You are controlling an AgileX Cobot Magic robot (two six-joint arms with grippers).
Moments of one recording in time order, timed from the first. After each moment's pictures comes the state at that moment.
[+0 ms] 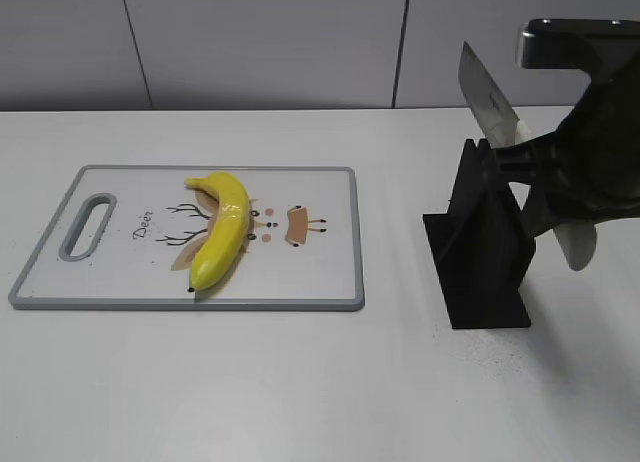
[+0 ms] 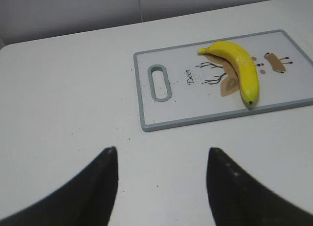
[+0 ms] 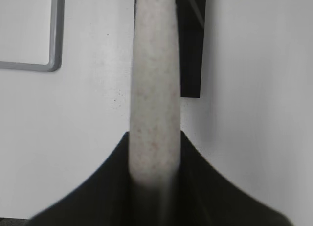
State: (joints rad) left arm -0.06 0.02 -0.50 -0.10 1.04 0.20; right arm 0.49 1.42 -1.01 -0.11 0.89 0.50
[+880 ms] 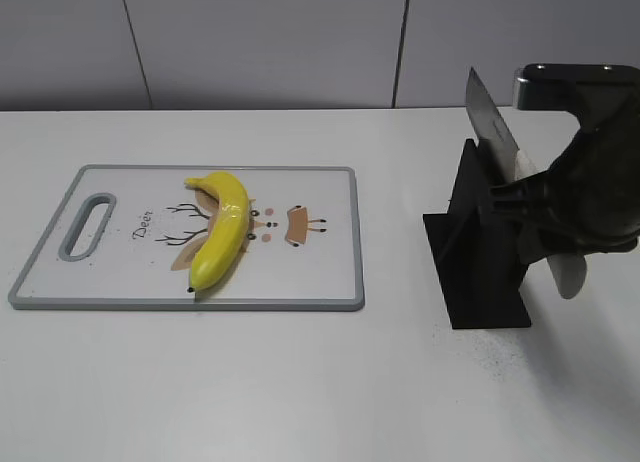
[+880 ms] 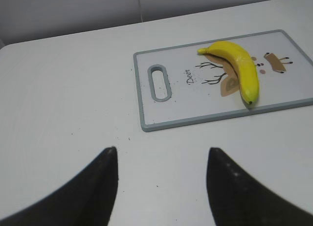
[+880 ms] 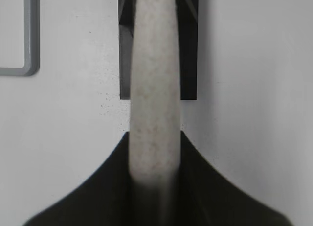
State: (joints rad) left arm -0.06 0.02 -0.50 -0.10 1.04 0.20; right arm 0.49 1.44 -0.90 -0.16 0.77 0.57
